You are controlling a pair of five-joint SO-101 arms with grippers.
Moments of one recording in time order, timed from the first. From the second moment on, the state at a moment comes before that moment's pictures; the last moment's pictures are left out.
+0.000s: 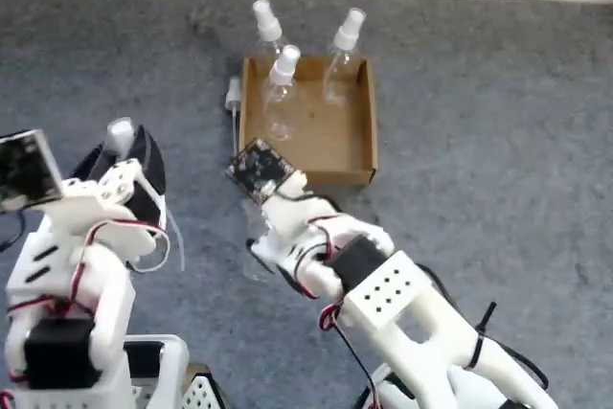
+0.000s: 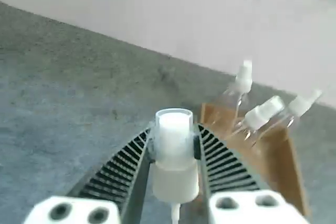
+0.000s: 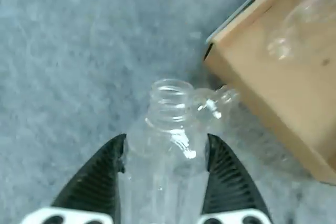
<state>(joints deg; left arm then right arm) -8.0 -77.0 41.4 61.2 20.6 -44.7 -40.6 50.1 47.8 10.1</state>
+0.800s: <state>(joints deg) -6.4 -83.0 50.6 46.4 32.4 -50.7 -65.2 71.5 36.4 10.2</state>
